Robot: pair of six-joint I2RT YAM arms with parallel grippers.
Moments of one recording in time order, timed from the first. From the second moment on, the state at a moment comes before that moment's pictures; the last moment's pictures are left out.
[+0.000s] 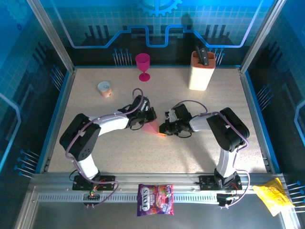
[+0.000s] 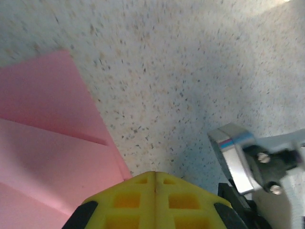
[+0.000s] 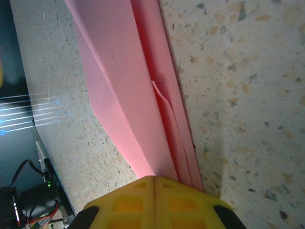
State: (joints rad) left arm -0.58 1.76 0.98 -0.04 0.15 -0.87; right arm 0.51 1.87 0.80 0.08 -0.68 0.69
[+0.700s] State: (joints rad) left arm -0.58 1.91 0.98 0.03 0.20 -0.90; right arm 0.52 1.79 0.72 0.09 -0.57 0.61
